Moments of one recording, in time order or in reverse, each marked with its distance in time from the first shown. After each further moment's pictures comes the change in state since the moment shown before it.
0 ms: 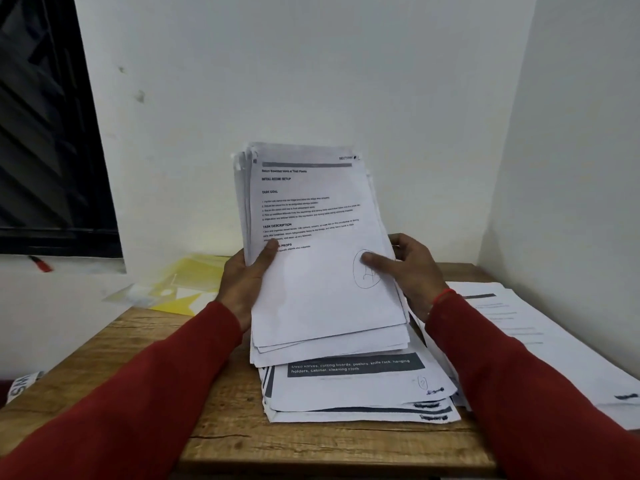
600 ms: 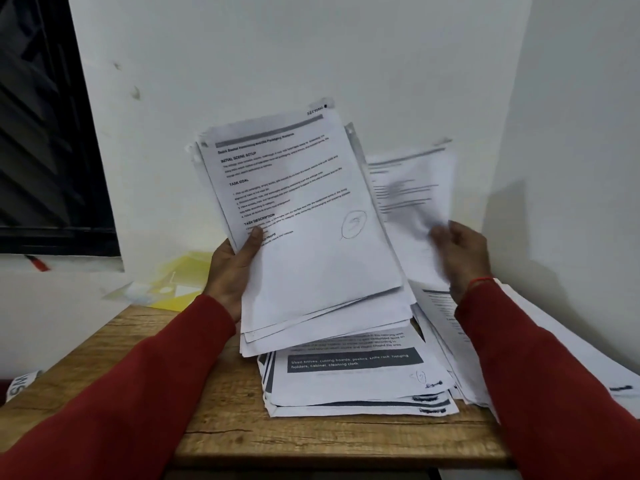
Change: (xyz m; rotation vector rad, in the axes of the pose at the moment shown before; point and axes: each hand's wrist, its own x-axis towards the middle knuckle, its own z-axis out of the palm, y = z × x) left_hand 0.001 0.016 -0.006 -0.133 -0.056 0.080; right_hand 0.028 0.007 -0.062 -0.119 0.408 -0.153
